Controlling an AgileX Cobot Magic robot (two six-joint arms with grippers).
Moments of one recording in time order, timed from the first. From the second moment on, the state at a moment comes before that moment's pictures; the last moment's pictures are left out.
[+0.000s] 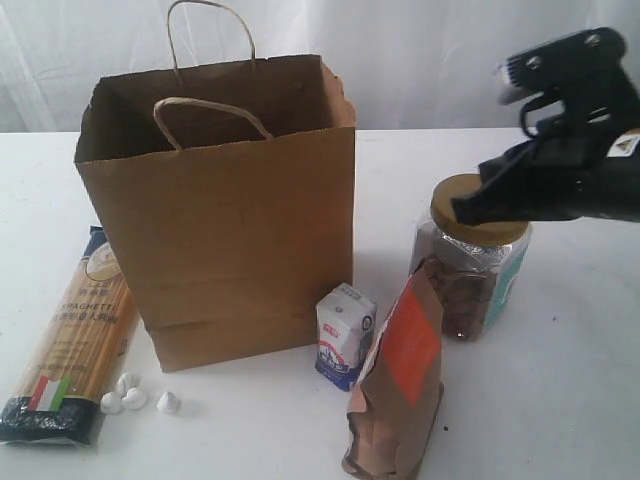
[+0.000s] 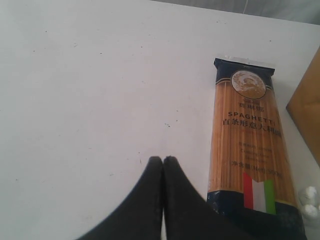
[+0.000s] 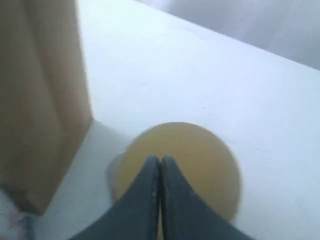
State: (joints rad) left arm 0.06 0.01 0.02 0.08 0.40 -0.21; right arm 0.31 1.23 -0.76 0.32 0.18 -0.44
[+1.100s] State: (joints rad) left arm 0.06 0.01 0.02 0.08 0.40 -0.21; right arm -0.08 1.31 -0.49 0.96 0.54 -1.39
